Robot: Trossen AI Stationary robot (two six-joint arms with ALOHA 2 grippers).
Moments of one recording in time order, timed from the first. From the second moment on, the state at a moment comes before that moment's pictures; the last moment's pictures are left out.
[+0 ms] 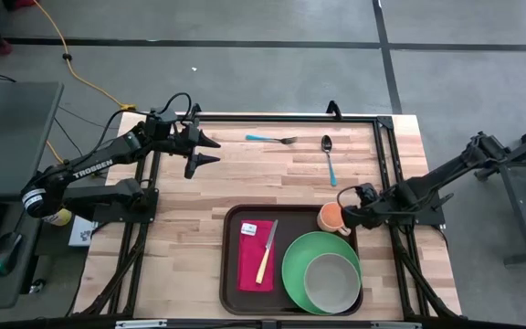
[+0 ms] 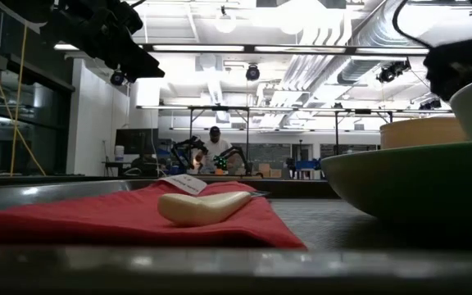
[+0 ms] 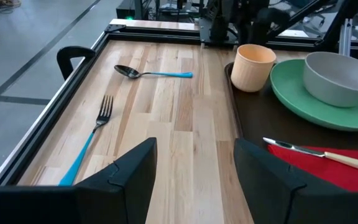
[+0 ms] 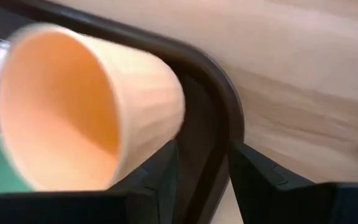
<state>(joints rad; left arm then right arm) 0.65 0.89 0.66 -0.21 0.57 0.26 0.46 0.90 0.50 -0.81 0.21 1.72</state>
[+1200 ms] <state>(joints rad) 0.41 0.65 0.66 -0.32 0.29 0.00 0.77 0.80 0.97 -1.15 0.65 1.27</state>
